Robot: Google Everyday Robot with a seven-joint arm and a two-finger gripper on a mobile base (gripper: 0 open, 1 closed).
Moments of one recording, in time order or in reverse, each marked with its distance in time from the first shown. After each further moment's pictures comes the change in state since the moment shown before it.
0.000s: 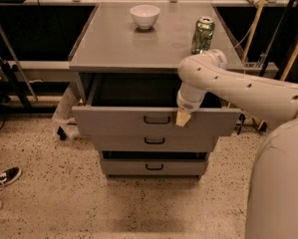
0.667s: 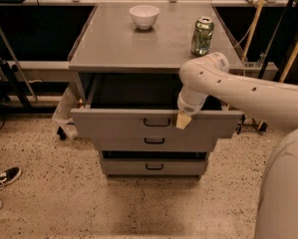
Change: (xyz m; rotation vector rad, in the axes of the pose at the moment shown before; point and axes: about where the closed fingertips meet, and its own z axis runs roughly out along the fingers) arm 0.002 0.010 -0.003 0.012 -0.014 0.009
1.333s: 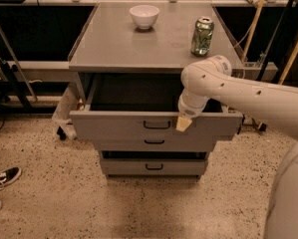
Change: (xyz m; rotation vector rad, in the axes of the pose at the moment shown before) arm 0.003 0.010 -0.003 0.007 -0.013 0.009
